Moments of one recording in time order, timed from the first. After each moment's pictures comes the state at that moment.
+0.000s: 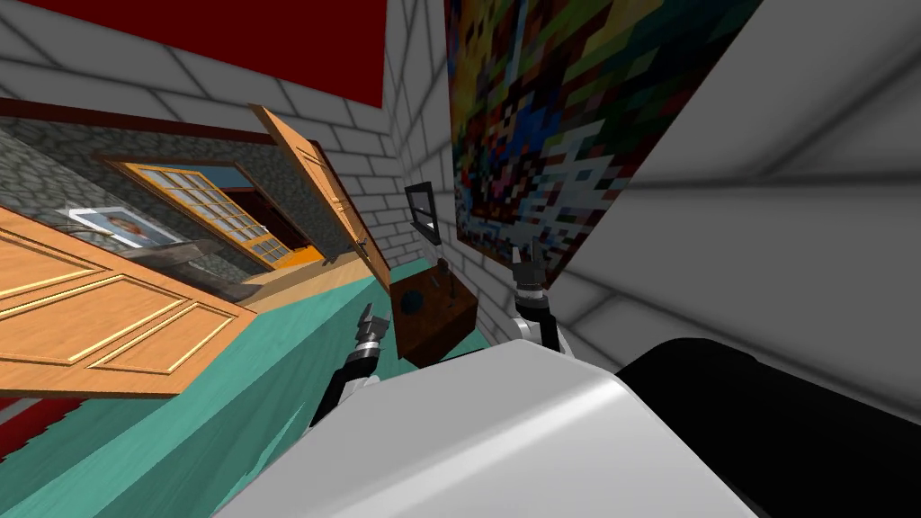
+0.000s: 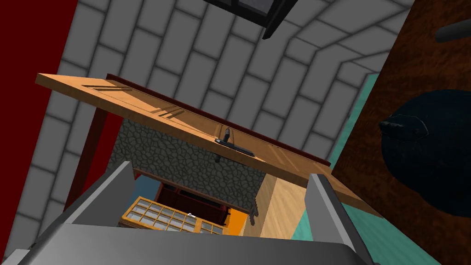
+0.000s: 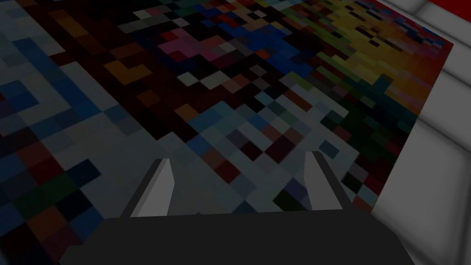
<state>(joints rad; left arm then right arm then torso) 0.47 0.28 -0.06 -1.85 0.50 -0.25 0.10 0.48 0.00 0.01 -2.30 -0.07 -0.59 -0.08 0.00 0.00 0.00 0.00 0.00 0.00</state>
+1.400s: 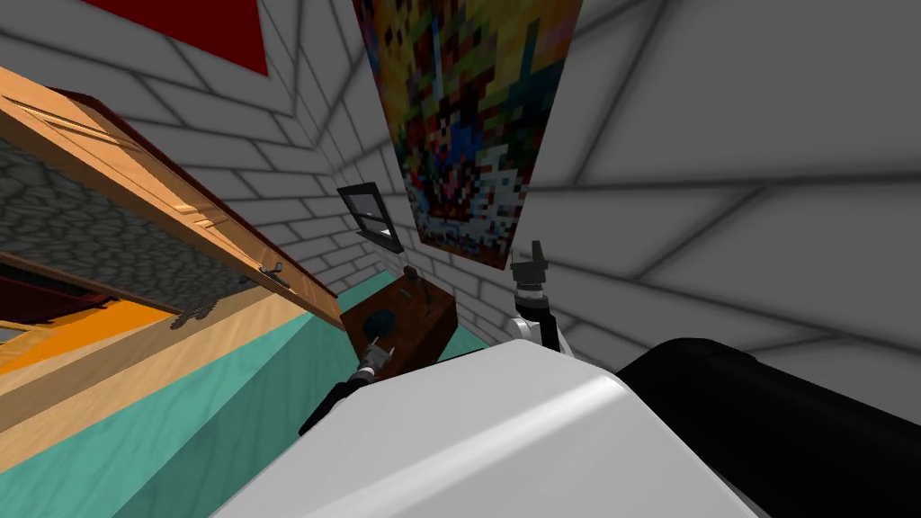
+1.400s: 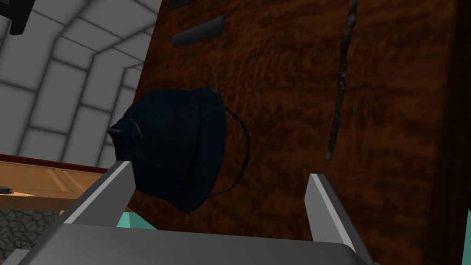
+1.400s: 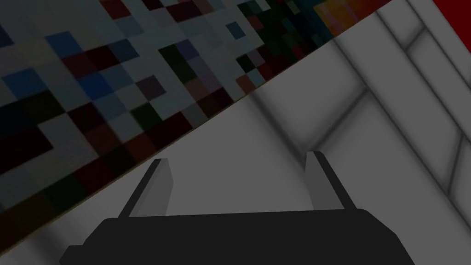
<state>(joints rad) 0.43 0.45 -0.12 -1.50 0.86 0.04 0.21 0.48 0.00 0.01 -2.30 -0.07 -0.59 -0.08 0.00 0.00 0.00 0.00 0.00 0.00</state>
